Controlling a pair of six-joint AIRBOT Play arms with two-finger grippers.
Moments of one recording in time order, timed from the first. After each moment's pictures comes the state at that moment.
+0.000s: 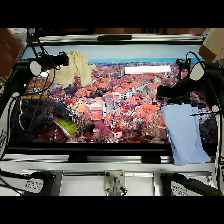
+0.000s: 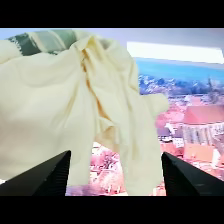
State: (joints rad) left arm -0.11 -1.65 1.63 1.50 -0.57 -1.68; right arm 0.06 -1.33 1.38 -1.40 1.38 1.73
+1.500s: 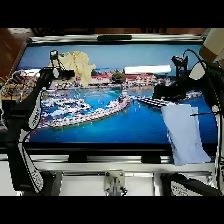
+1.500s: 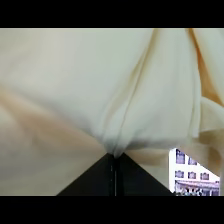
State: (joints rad) left arm -0.06 -2.20 2.03 1.55 -0.67 -1.74; right arm 0.06 -1.33 1.38 -1.34 1.34 1.61
